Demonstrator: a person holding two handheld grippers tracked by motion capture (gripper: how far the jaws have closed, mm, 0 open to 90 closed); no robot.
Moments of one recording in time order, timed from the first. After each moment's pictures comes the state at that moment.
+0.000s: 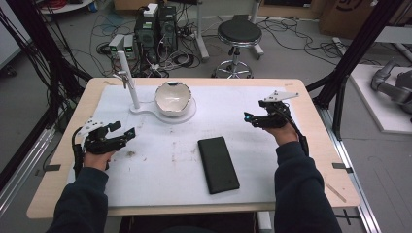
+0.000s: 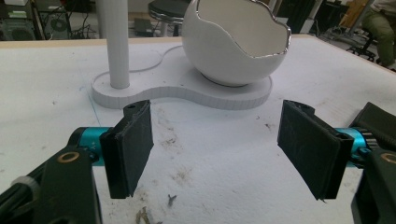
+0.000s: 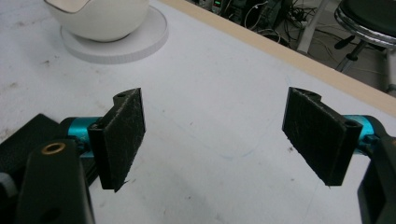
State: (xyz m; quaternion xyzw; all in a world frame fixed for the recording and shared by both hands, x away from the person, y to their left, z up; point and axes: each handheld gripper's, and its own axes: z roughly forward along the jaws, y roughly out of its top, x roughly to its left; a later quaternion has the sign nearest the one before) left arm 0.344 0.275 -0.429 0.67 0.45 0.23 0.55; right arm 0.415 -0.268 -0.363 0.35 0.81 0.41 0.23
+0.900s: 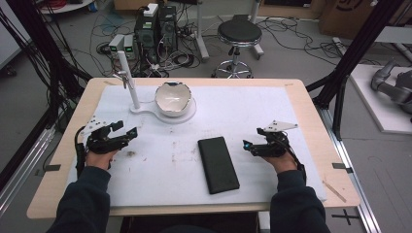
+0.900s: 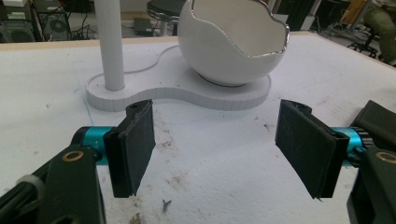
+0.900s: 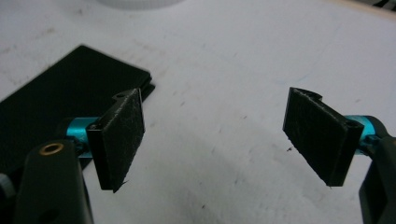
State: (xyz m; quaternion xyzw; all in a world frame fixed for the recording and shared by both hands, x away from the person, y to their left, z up) left arm 0.347 0.268 -0.428 0.67 0.44 0.23 0.54; right arm 0.360 -0.272 -0.424 0.37 0.81 0.41 0.18
